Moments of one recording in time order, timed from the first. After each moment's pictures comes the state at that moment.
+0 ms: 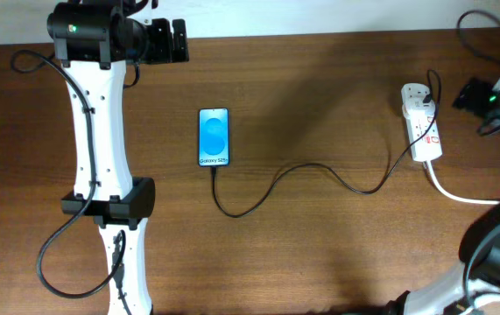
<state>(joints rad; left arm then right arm) -0.12 2.40 3.13 -1.69 0.10 -0.15 -0.48 1.85 1.68 -0.82 -0.04 0.11</state>
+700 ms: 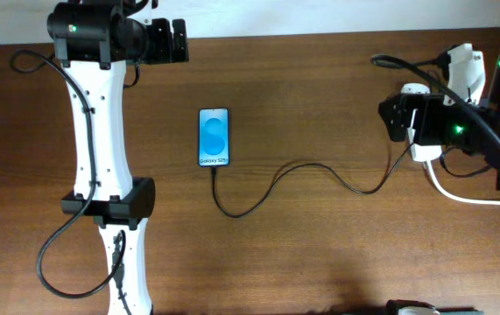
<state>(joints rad) -0.12 2.40 3.13 -1.69 0.10 -0.15 -0.11 1.33 1.72 -1.23 -0.35 -0.01</state>
